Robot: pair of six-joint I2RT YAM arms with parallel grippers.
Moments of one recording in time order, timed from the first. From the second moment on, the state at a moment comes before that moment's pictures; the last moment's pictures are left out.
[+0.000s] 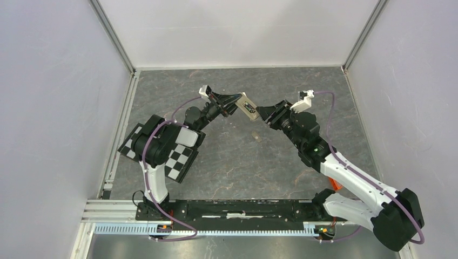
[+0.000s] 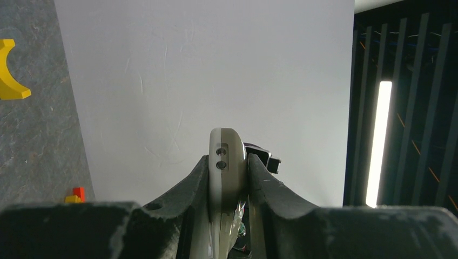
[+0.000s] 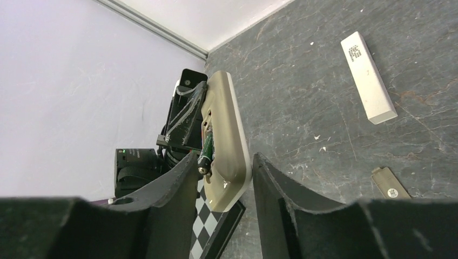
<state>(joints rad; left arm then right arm) -0.48 1.95 0.81 1.48 0.42 -1.85 0.62 1.02 0.68 0.25 0.14 0.91</state>
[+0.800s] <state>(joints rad) -0.48 1.94 0.80 1.48 0.42 -1.85 0.61 1.10 0.68 0.31 0.05 0.95</state>
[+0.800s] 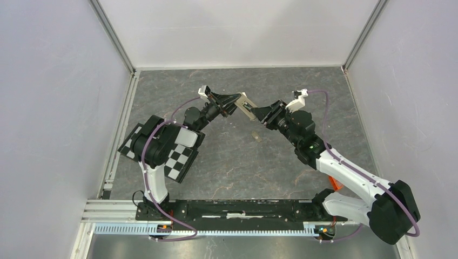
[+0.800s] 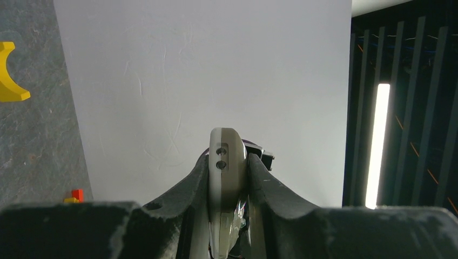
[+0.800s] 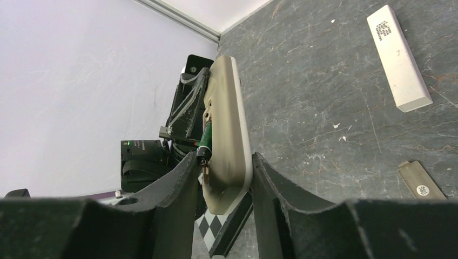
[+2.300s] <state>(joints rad) -0.49 1.92 0.77 1.48 0.43 -1.84 0.58 1.10 0.64 0.35 -0.05 0.96</state>
